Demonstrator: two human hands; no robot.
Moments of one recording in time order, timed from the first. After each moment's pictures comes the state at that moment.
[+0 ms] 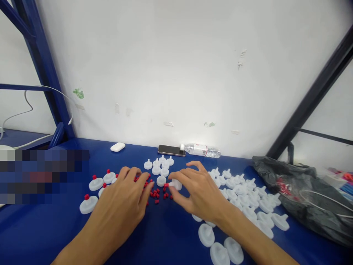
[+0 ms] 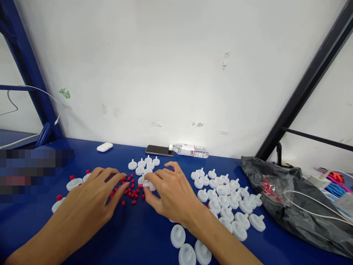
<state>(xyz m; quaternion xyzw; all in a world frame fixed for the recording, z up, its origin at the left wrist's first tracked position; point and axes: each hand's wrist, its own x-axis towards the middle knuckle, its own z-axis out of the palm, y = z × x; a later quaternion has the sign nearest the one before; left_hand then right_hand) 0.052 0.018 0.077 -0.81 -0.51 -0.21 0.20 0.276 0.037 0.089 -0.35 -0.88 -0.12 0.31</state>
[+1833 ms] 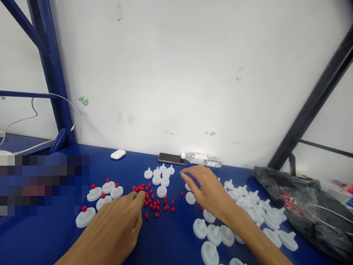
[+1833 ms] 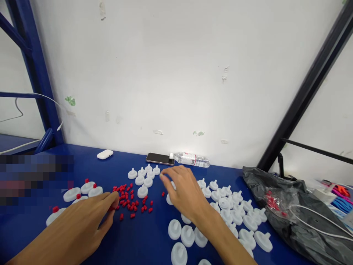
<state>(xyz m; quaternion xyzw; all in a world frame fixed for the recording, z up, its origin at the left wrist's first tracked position) 0.038 0.019 0.048 -0.80 -0.58 -0.13 0.07 0.299 0.060 0.098 -0.49 -0.83 -0.04 0.26</state>
